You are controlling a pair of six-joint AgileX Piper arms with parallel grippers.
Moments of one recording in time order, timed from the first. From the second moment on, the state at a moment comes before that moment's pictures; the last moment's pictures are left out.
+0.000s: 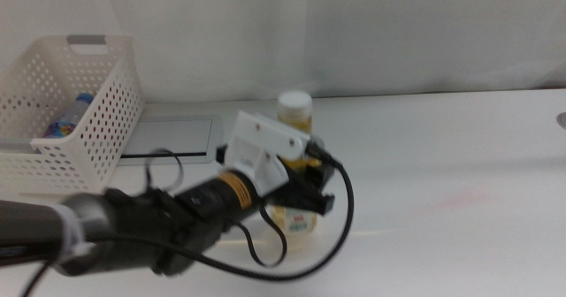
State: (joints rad) left arm -0.64 1.78 -0.76 0.09 -0.56 -0.18; right arm 0.27 0.20 -0.06 -0.45 0.04 0.45
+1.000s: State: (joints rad) left arm 0.06 1.34 -1.29 0.08 0.45 0.02; right arm 0.27 0.20 -0.06 -0.45 0.03 0.45
